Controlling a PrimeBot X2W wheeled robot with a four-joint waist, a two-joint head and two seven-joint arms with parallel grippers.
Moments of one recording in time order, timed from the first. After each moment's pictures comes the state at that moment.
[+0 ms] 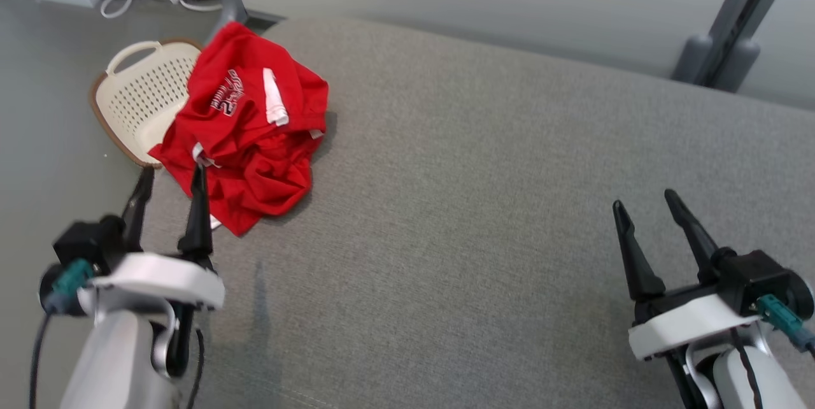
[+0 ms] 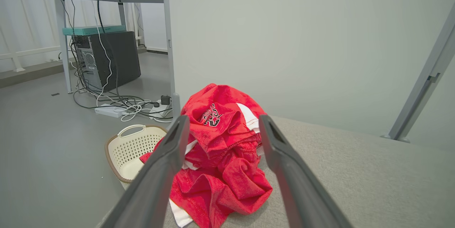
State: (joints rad) left arm -0.31 0.12 0.01 0.45 -0.28 -0.08 -0.26; right arm -0.17 -0.11 0.11 0.22 0.16 0.13 -0.24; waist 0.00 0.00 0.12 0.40
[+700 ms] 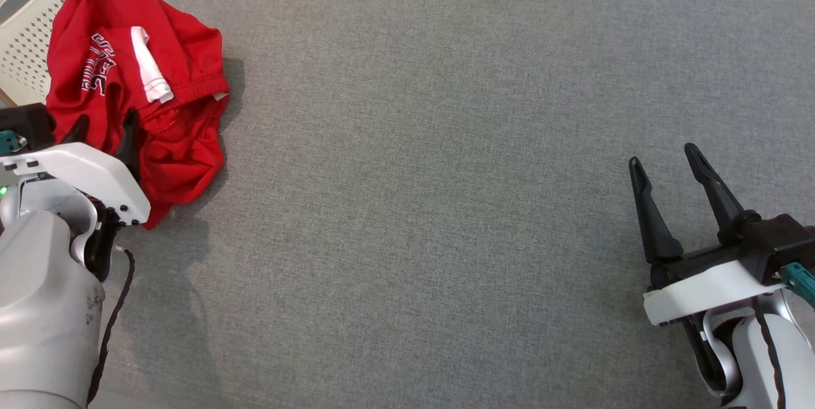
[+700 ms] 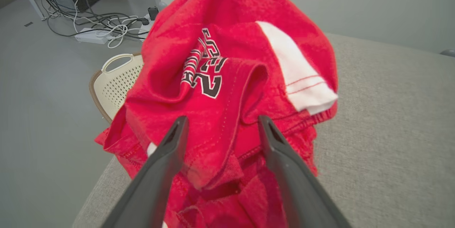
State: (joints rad) left arm -0.79 0.27 -0.04 1.02 -0.36 -0.12 -0.07; right arm -0.24 -0.15 0.10 0.15 0.14 0.13 -0.21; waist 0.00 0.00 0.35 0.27
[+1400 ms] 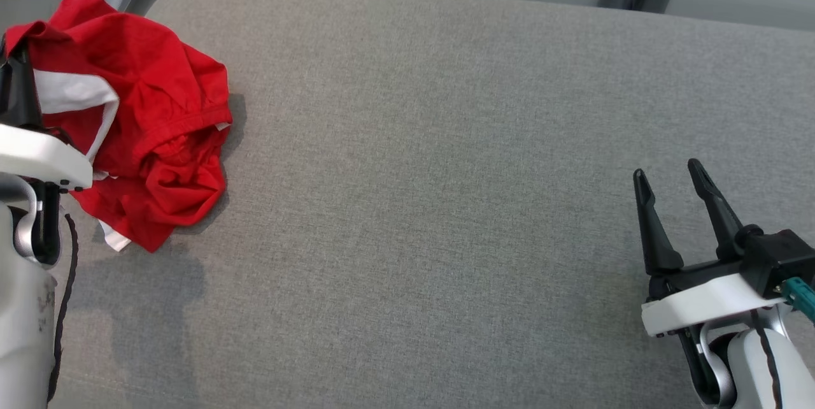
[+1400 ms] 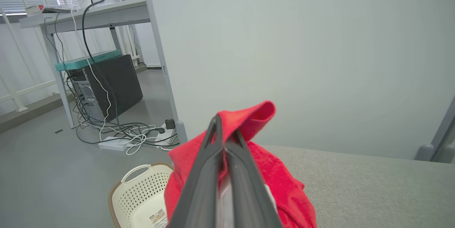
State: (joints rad) left arm -0.73 0.35 0.00 0.75 -0.34 -0.09 -0.26; right arm -0.22 -0.12 0.06 0.17 0.15 0.13 -0.23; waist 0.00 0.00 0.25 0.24
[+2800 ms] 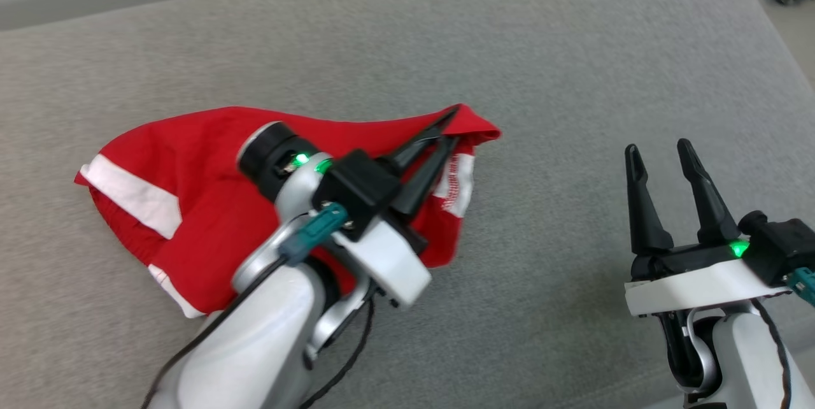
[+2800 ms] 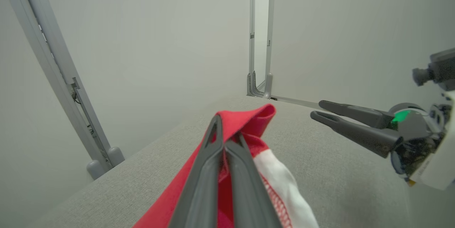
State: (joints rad) left arm -0.49 0.13 -0.54 -0.08 -0.23 -0.10 0.12; right arm -0.25 -0.05 0.07 0.15 0.26 0.13 -0.26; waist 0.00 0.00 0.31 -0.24
